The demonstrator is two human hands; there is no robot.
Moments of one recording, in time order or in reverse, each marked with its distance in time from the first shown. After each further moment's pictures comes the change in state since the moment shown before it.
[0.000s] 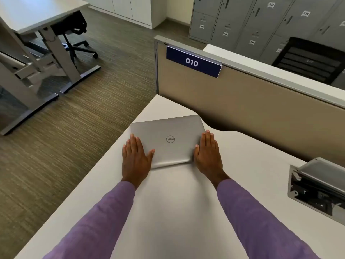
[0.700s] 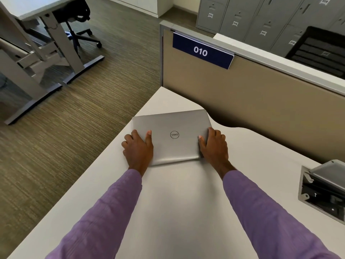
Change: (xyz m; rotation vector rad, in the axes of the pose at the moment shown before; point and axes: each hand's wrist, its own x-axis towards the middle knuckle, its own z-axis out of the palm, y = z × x) left_hand 0.030 0.020 -0.010 -0.392 0.062 -0.454; right_hand 0.033 0.006 0.002 0.089 0.010 0.122
